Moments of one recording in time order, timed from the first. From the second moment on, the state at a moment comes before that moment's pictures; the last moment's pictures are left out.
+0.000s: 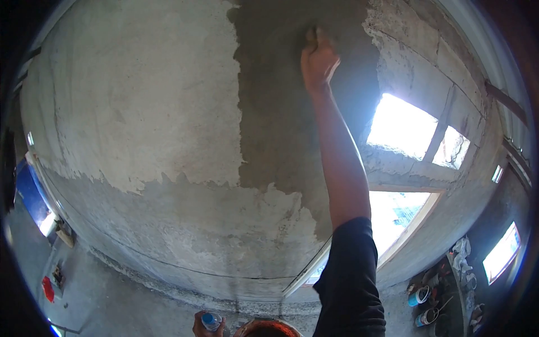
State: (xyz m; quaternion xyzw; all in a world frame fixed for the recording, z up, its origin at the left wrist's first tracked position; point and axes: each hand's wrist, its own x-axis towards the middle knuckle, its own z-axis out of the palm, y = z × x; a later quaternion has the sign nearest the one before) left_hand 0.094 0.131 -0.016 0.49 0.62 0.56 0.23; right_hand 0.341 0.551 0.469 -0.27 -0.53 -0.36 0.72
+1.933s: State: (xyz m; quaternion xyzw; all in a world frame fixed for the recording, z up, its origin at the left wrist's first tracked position) left_hand 0.091 0.141 -0.010 0.53 0.63 0.52 0.23; right_hand 0.334 0.387 0.097 -0.43 -0.29 0.70 0.49
